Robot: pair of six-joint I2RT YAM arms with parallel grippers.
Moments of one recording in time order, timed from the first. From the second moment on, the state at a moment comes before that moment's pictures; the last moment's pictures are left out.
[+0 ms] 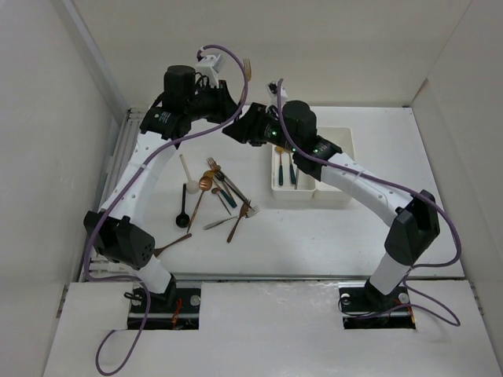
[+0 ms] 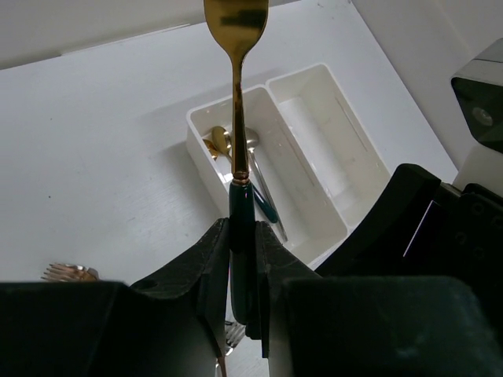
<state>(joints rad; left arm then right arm) -0.33 1.61 1.78 -0.54 0.42 -0.26 0.71 1.70 1.54 0.10 -0.24 0.76</state>
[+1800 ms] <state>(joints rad) -0.31 1.61 1.69 -0.52 0.39 -0.29 0.71 1.77 1.59 -0.09 -0.01 0.72</state>
